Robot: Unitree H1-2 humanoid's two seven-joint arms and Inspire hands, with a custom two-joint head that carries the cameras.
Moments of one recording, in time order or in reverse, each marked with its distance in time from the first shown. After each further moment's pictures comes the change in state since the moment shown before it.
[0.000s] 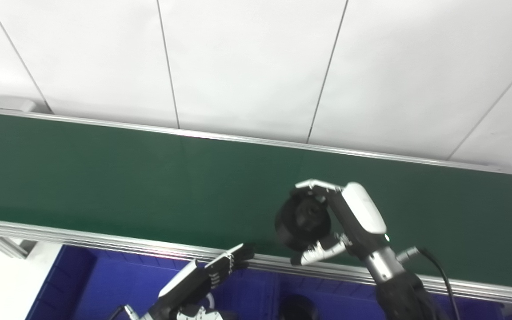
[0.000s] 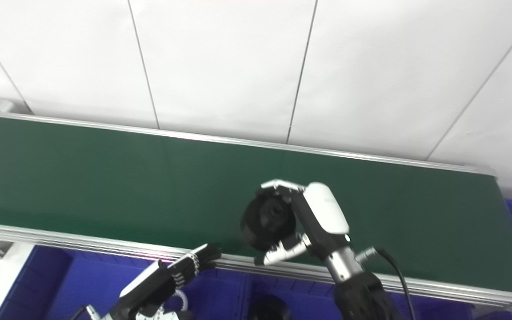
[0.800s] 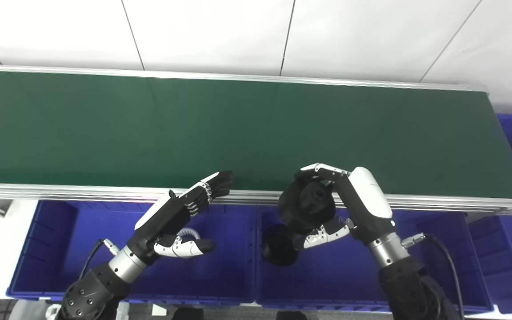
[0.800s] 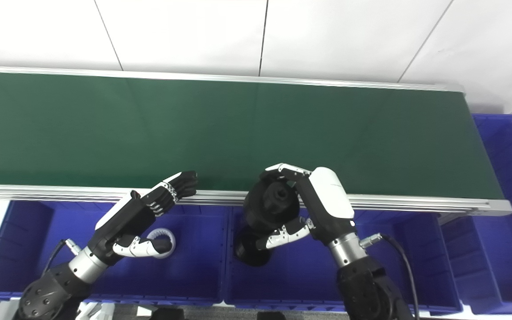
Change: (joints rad) left arm -0.036 0.060 -0.038 -0.032 -0.096 0.000 0.007; right arm 0.247 0.002 -0.066 -0.140 -0.047 0.051 0.035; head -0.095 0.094
